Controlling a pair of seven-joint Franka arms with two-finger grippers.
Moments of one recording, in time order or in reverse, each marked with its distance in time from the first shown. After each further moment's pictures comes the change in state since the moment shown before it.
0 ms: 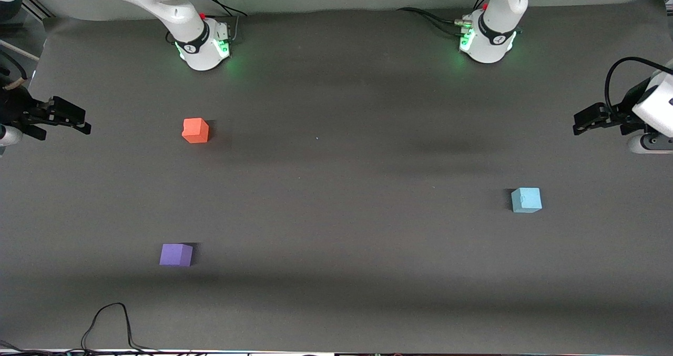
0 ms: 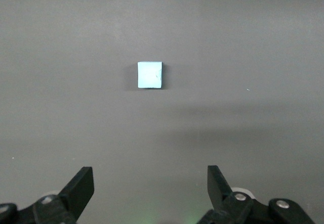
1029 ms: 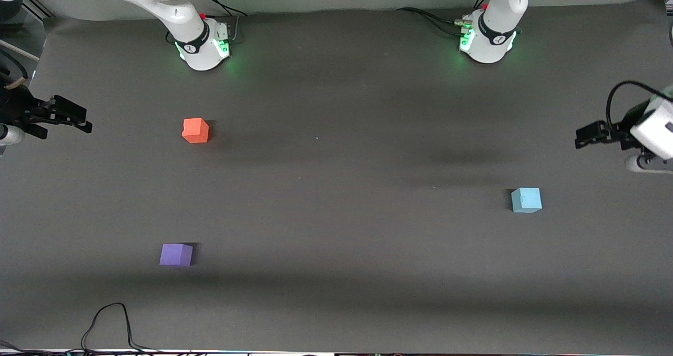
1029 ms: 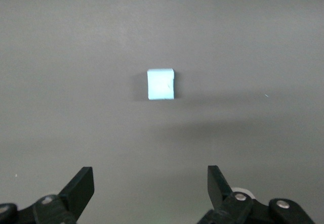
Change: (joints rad) left arm 0.049 0.112 0.009 -0.008 0.004 0.107 0.091; right arm 0.000 0.000 0.002 0.001 0.000 -0.004 0.000
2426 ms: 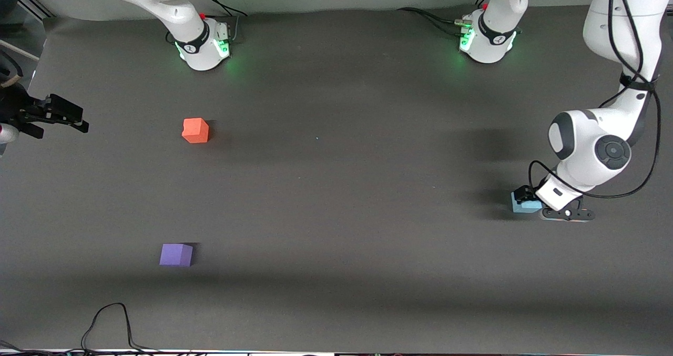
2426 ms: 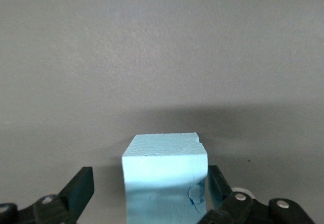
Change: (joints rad) left arm 0.011 0.345 -0.009 -0.418 -0.001 0.918 0.009; right arm 0.000 -0.002 -0.004 0.012 0.000 -0.002 0.000
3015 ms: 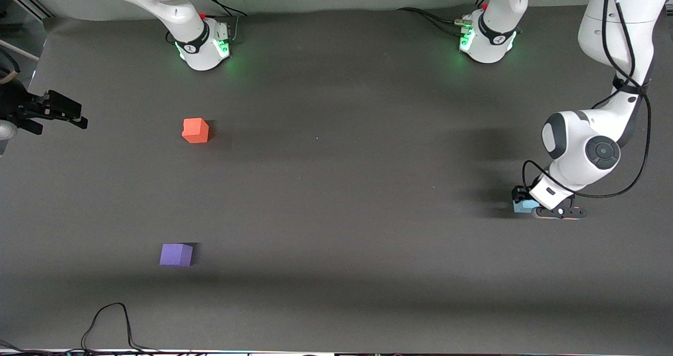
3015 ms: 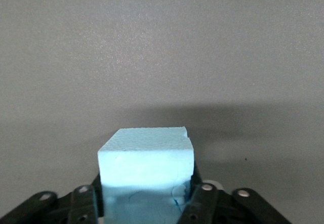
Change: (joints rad) left arm -0.002 0.006 -0.008 -0.014 -0.001 0.011 -0.037; right arm 0.000 -0.007 -0.003 0.000 0.000 -0.022 0.000
